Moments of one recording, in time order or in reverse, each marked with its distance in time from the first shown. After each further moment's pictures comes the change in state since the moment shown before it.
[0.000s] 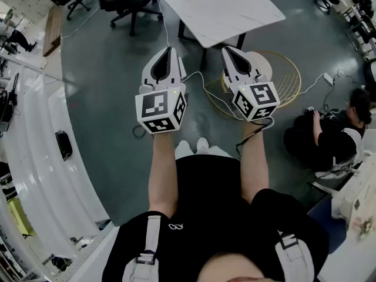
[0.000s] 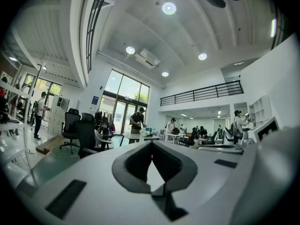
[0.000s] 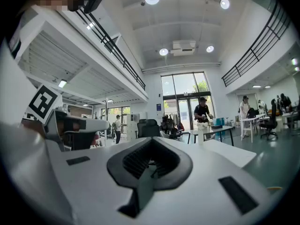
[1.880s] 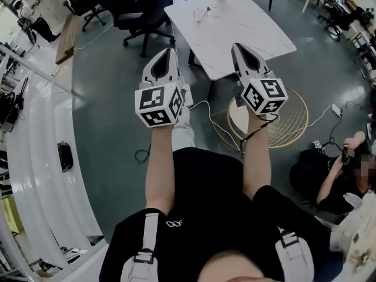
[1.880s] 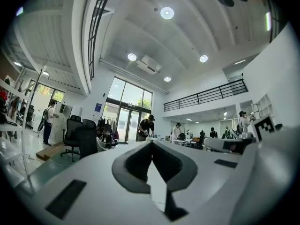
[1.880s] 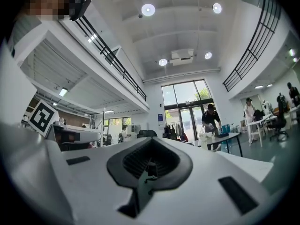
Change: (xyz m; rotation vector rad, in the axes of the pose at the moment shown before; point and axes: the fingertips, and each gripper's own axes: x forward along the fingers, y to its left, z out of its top) left arm 0.107 0.047 0.005 0.025 -0.099 0.045; right arm 0.098 -0.092 0.026 0.017 -0.151 0.035
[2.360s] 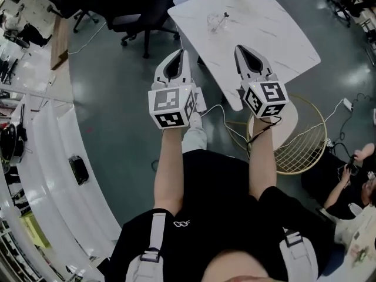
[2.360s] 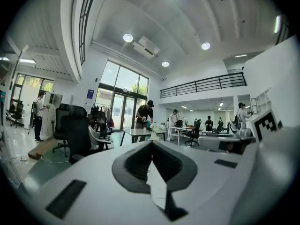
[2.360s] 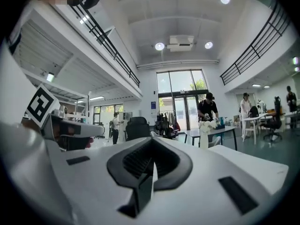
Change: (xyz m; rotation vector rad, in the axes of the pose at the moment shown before) left arm 0.216 0.118 -0.053 0.010 0.169 -0.071; right arm 0.223 -0.068 -0.085 -0.043 0.153 -0.080
